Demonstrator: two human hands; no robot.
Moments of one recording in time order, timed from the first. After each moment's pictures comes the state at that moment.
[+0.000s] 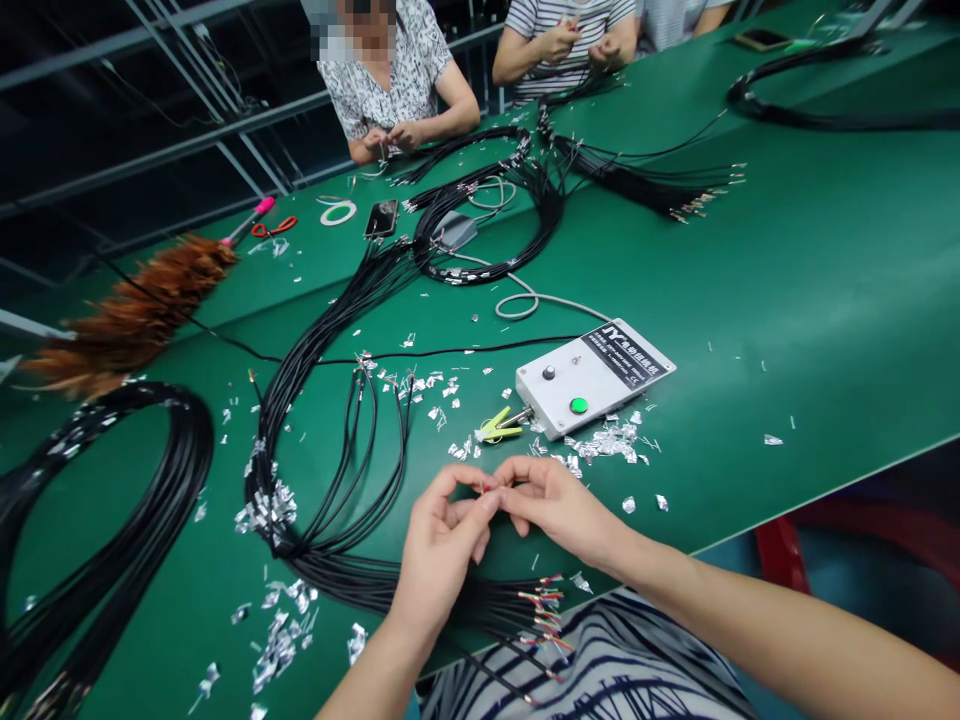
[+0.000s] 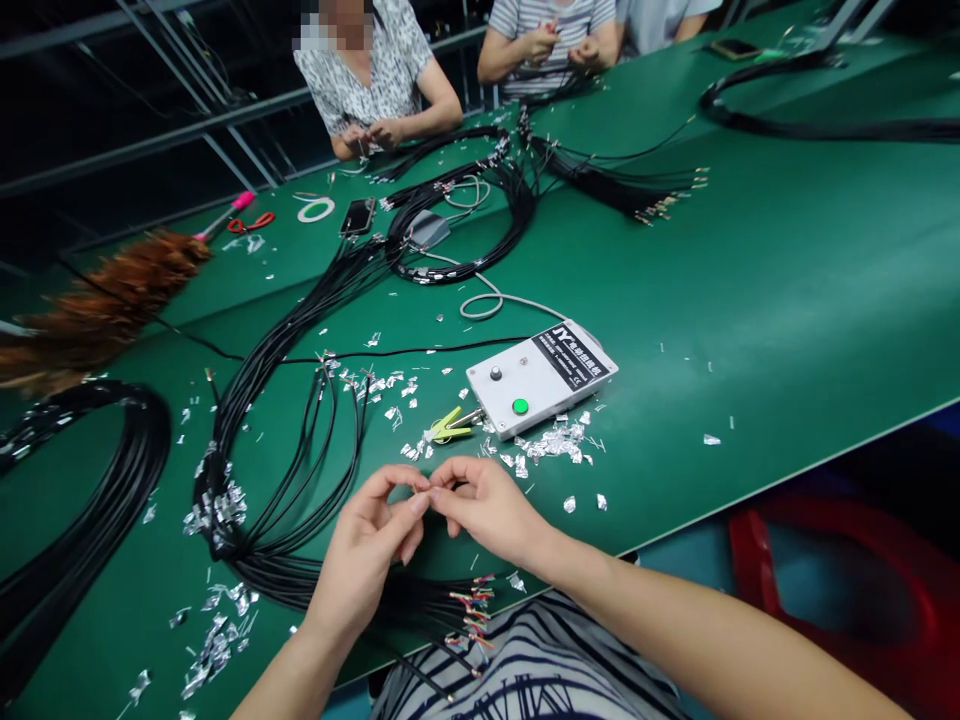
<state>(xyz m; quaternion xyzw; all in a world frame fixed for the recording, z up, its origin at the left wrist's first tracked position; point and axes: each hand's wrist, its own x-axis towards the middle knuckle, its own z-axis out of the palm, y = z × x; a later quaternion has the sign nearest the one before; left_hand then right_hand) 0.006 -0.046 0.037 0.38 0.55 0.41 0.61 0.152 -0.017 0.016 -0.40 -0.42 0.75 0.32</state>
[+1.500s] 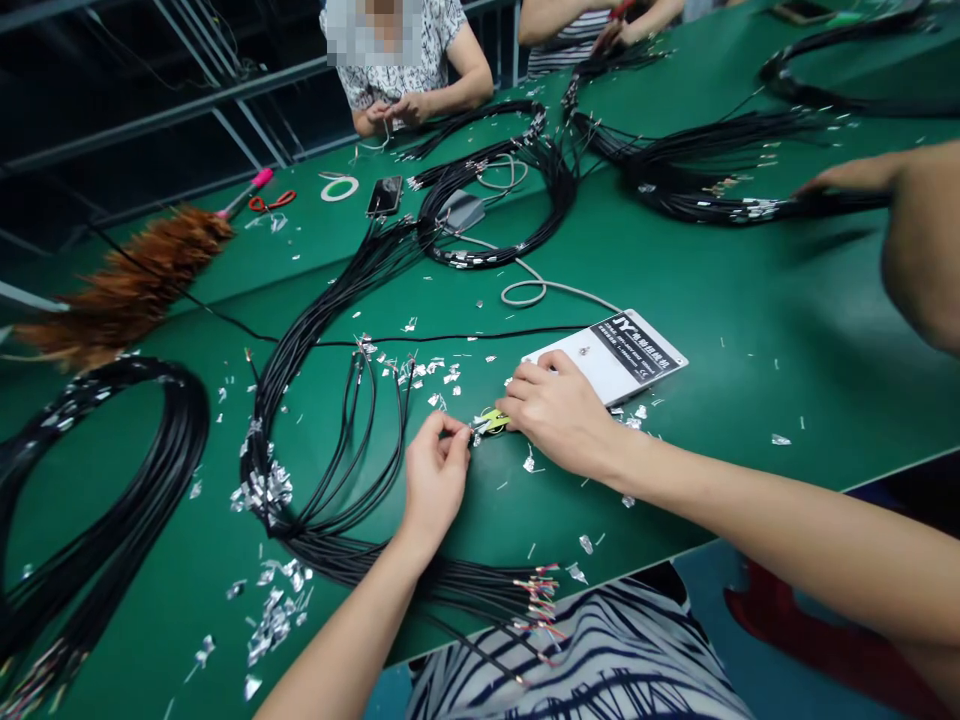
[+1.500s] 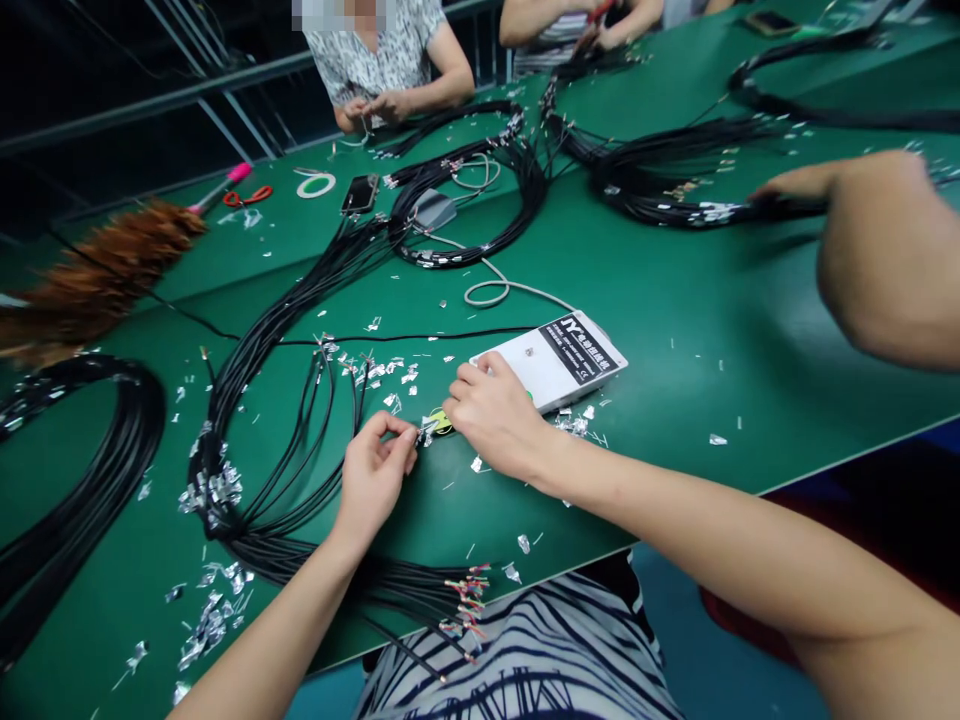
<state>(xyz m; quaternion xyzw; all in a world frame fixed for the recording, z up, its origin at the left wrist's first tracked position) 0.001 -0.003 0.000 0.47 0.60 0.46 0.46 0.173 0.055 0.027 -0.36 -0.93 -0.09 0.09</state>
